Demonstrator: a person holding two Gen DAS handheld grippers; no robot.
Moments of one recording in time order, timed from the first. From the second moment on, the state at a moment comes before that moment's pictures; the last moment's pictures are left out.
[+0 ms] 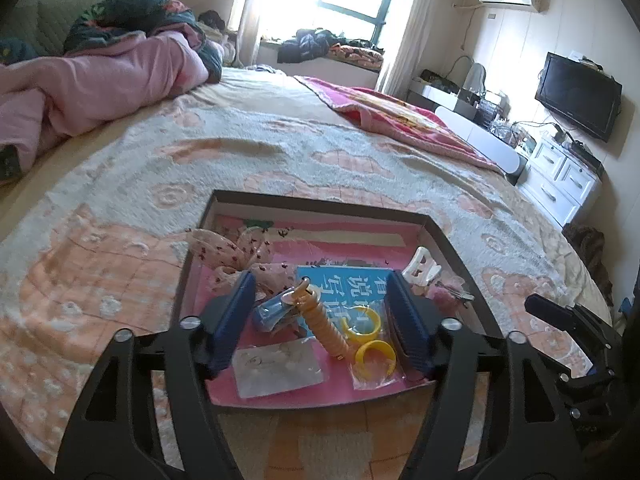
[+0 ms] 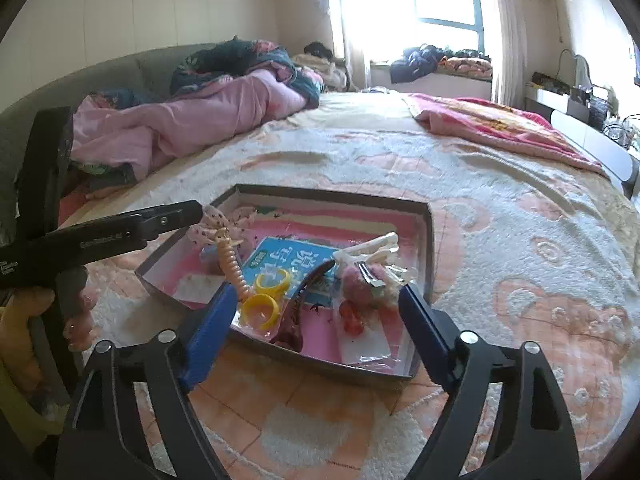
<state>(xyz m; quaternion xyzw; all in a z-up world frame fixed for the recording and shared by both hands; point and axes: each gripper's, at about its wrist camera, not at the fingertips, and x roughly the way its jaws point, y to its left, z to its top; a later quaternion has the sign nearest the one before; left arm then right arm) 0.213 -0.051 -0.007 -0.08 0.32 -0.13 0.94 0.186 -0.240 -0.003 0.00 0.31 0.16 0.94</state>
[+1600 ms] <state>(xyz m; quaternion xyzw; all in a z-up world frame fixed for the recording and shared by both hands) 0.075 -0.029 0.003 -0.04 0.22 -0.08 0.97 0.046 -0.246 0.005 0.03 0.16 0.07 0.98</state>
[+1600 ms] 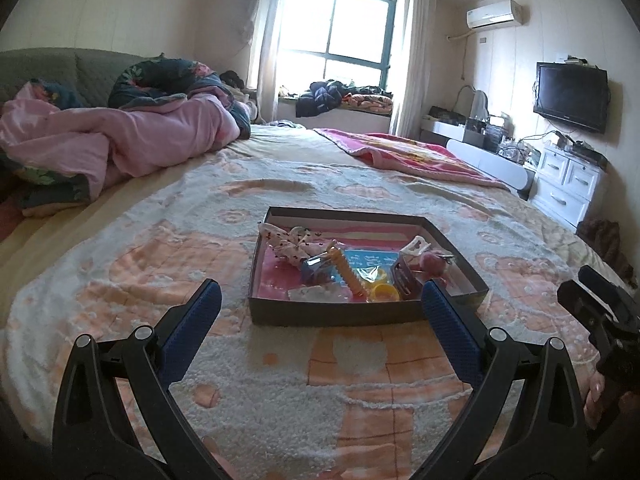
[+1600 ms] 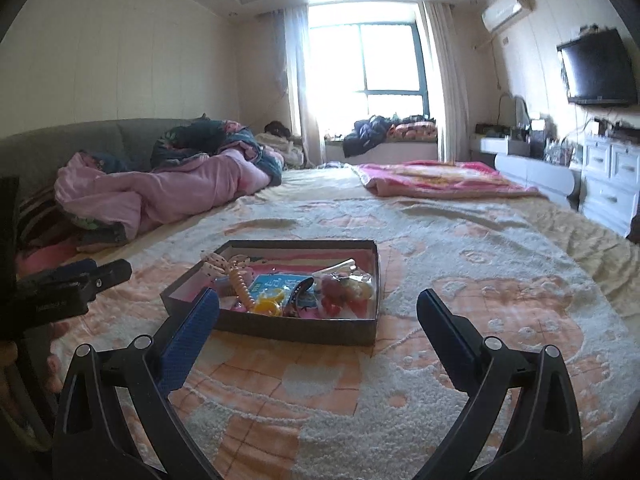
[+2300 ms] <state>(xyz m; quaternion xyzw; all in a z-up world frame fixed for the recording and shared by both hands) 0.078 -0.036 -0.010 -0.03 0.21 -0.10 0.97 0.055 -0.250 -0.009 0.01 0.12 0.03 0.99</state>
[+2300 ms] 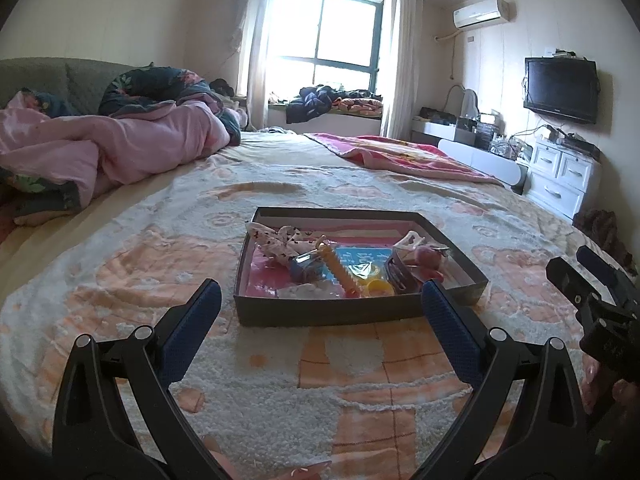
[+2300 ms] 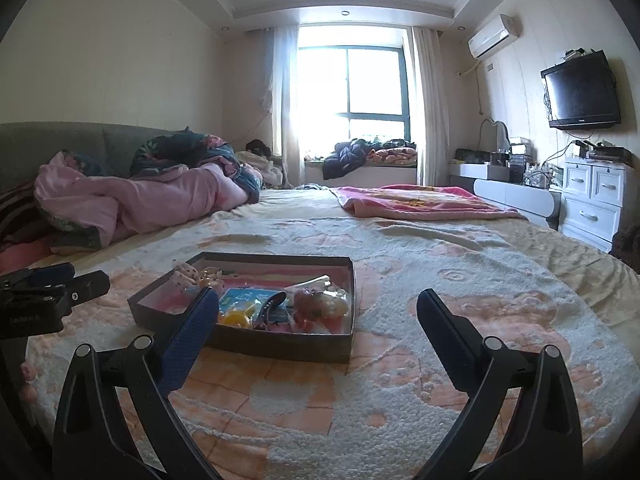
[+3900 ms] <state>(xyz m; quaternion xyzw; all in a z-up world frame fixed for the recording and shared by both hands) 0.078 -0.036 -0.009 -0.02 0.21 -0.10 0.97 0.057 -0.248 -0.012 0.01 0.12 0.03 0.99</state>
